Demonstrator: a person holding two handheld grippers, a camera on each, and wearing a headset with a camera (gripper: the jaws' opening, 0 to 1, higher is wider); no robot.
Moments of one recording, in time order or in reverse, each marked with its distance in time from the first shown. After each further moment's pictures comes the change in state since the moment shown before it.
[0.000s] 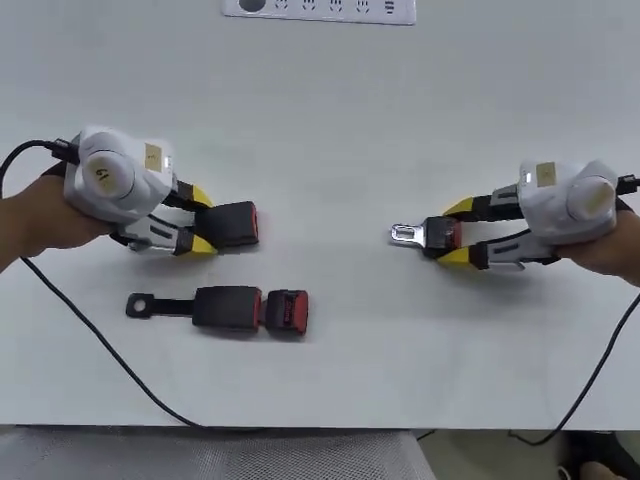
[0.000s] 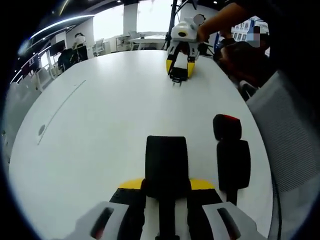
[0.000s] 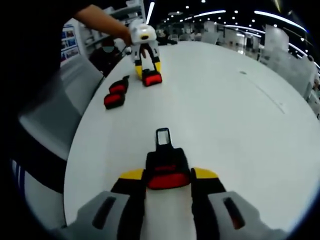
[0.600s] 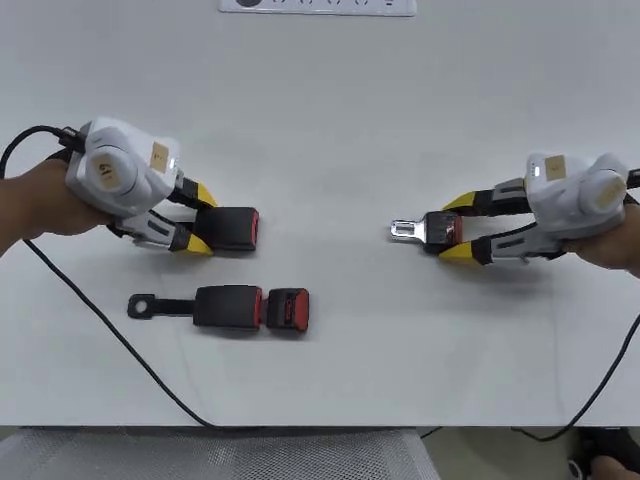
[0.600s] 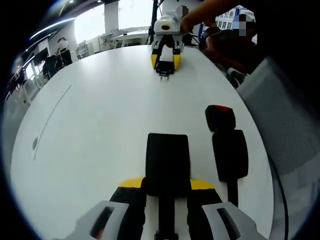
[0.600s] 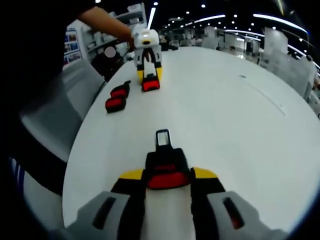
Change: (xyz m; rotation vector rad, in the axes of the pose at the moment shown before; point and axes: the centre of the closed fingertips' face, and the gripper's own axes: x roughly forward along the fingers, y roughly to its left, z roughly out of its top) left arm 0.002 -0.003 -0.002 0.103 0.063 -0.070; right arm 0.002 -0.001 0.003 0.006 -0.063 0.009
